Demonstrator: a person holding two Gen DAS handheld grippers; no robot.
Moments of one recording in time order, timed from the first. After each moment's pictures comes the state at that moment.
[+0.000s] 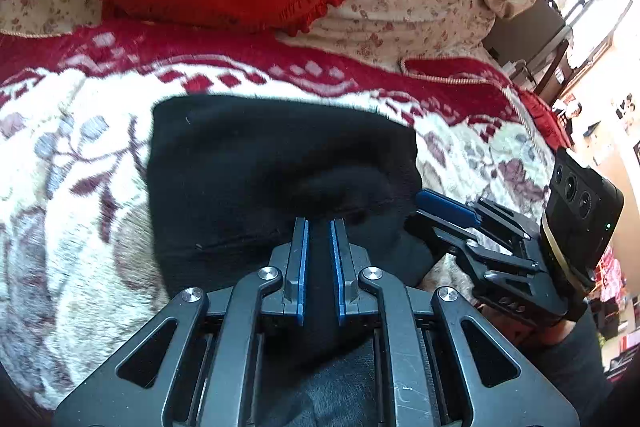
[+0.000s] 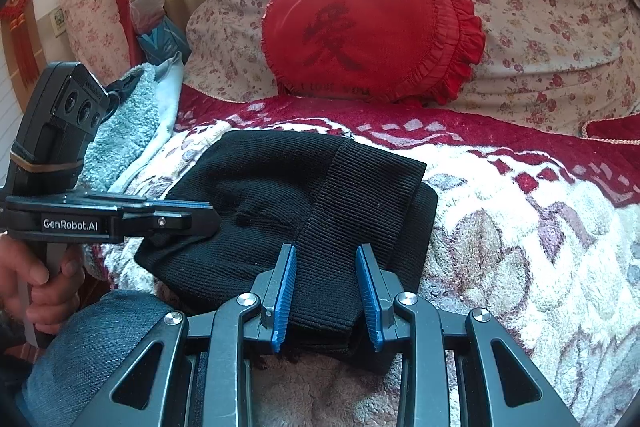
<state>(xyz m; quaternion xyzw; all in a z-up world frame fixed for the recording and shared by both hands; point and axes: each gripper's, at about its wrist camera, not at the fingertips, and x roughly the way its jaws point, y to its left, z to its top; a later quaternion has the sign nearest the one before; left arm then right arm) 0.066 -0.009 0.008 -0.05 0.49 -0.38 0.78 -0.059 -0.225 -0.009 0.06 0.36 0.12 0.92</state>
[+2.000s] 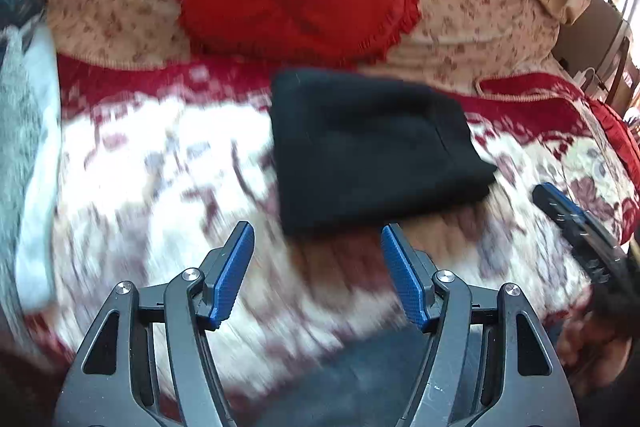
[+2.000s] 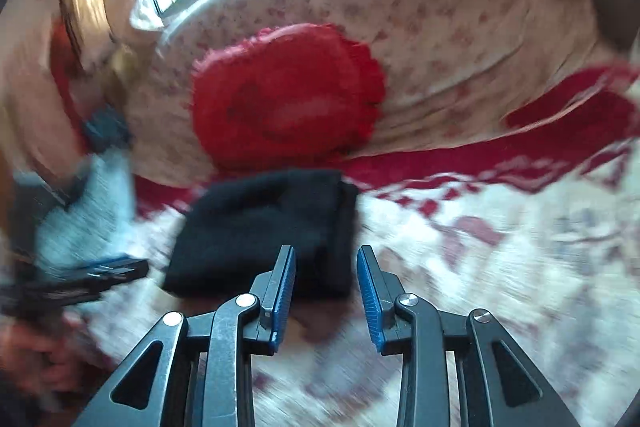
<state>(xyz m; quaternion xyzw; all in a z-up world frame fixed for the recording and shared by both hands) 0.029 -0.007 0.017 0.03 0.46 -0.23 0.86 -0.085 -0.263 0.021 0.12 0.29 -0.04 0.95</state>
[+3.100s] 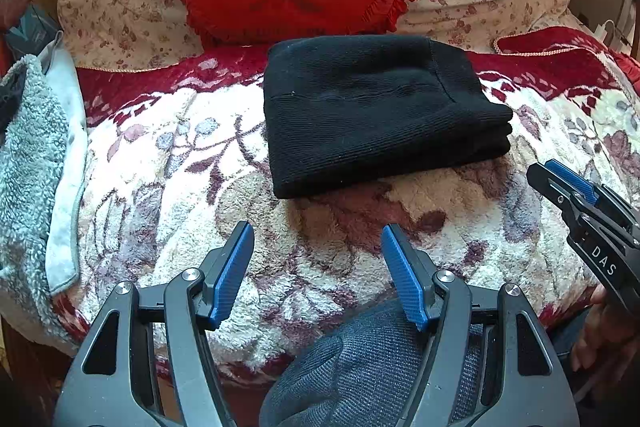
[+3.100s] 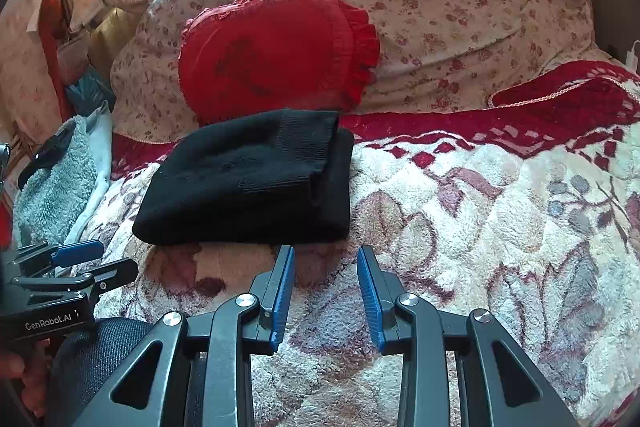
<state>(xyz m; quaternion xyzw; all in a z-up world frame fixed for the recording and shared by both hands) 0.007 -0.033 0.006 0.11 0.45 -0.18 0.87 -0.090 -0.251 -0.007 0.11 0.33 -0.04 0.94</state>
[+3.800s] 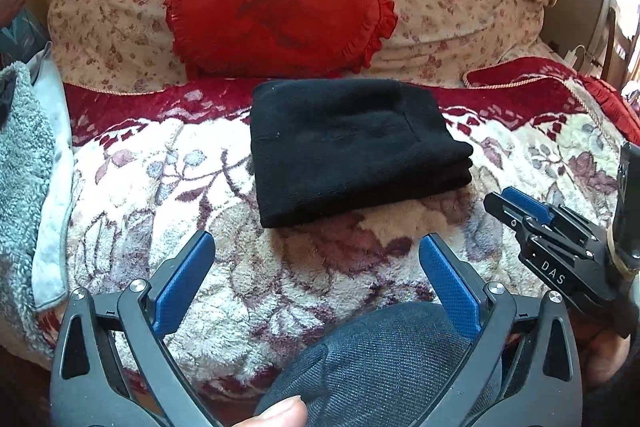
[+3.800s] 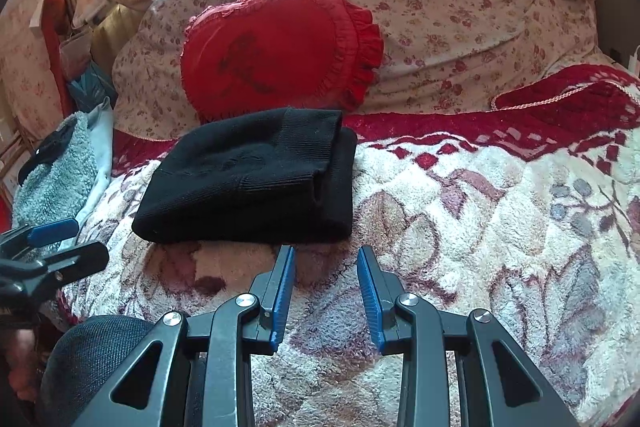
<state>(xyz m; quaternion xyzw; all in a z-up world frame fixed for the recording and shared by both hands) 0.001 -0.020 0.032 0.07 0.41 -0.24 0.88 -0.089 -0.248 -0.008 0.10 0.33 -0.03 0.94</state>
